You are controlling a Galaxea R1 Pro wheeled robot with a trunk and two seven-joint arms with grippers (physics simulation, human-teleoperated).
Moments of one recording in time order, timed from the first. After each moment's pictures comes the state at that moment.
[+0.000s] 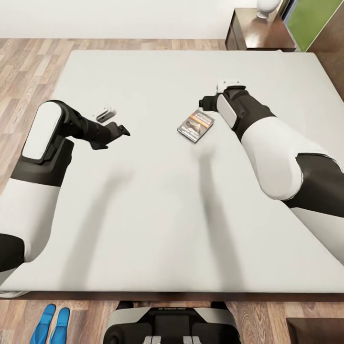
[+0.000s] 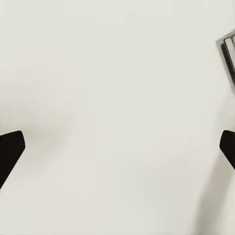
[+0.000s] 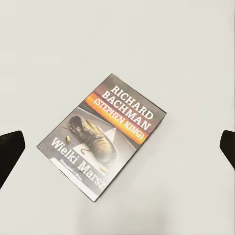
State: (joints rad) left arm -1.40 0.18 -0.29 -1.26 1.67 0.92 1.18; right arm -1.84 0.16 -0.12 -0.26 0.10 0.44 -0.13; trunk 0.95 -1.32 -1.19
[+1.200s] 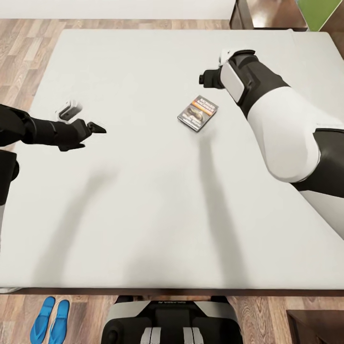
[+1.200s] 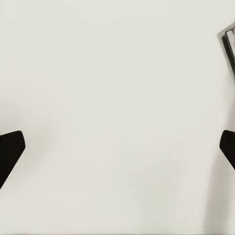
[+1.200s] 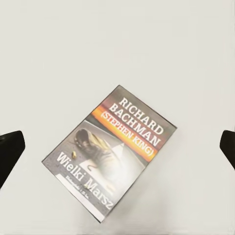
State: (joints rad) left arm -1.29 0.47 -0.27 -1.60 2.01 0.90 1.23; right arm -1.97 0.17 -0.13 -0.25 0.09 0.51 -0.13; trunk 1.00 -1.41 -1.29
